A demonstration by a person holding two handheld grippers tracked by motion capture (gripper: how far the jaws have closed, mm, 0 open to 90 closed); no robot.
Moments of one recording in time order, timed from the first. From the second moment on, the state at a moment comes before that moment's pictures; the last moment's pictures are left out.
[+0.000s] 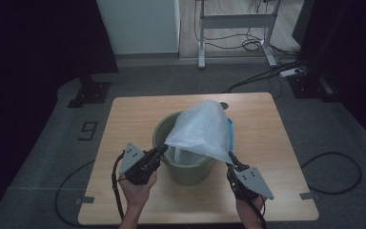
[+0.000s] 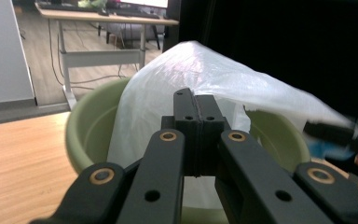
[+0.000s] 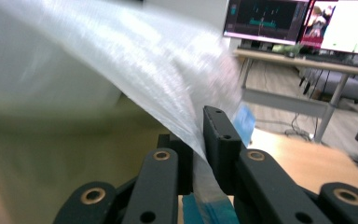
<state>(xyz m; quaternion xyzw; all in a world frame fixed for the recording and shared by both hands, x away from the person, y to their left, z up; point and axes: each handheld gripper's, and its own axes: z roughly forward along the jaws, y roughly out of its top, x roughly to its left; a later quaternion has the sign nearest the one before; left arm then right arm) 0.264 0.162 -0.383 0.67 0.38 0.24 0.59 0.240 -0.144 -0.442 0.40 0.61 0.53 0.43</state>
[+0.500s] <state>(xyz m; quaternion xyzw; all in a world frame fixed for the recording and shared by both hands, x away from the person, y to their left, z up) 0.260 0.196 -0.383 0.65 0.40 0.24 0.61 0.261 -0.141 -0.423 0.40 0.63 0.55 0.37</state>
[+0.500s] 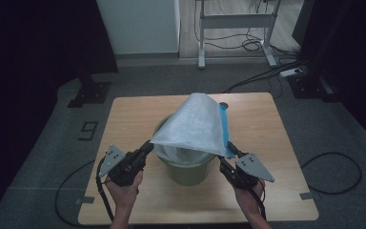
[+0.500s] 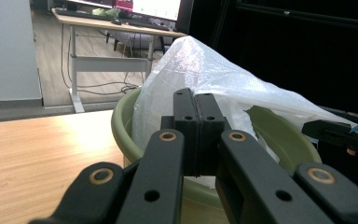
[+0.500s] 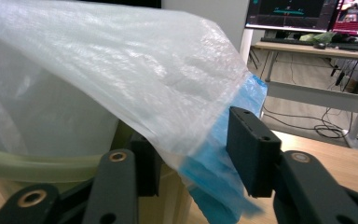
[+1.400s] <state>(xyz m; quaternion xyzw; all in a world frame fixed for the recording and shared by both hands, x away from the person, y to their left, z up) 0.261 0.232 -0.391 0.61 0.43 0.21 0.63 0.256 -0.173 -0.412 0.40 0.62 0.57 0.36</state>
